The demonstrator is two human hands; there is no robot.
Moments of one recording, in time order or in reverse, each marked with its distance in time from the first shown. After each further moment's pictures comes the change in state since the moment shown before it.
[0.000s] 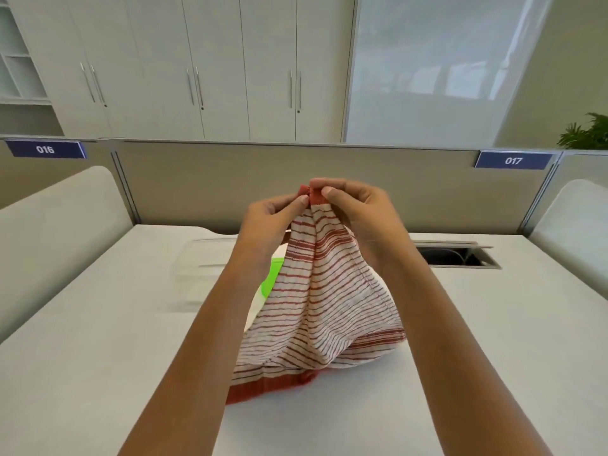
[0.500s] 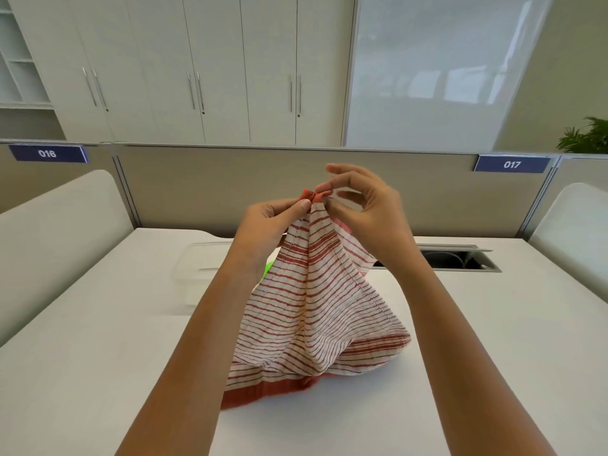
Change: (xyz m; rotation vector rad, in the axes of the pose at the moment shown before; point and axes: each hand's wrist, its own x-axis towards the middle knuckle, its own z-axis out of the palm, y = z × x) left_hand -0.006 0.006 -0.006 0.027 -0.045 -0.030; right_hand -0.001 -0.002 -0.010 -0.601 0.065 -0.485
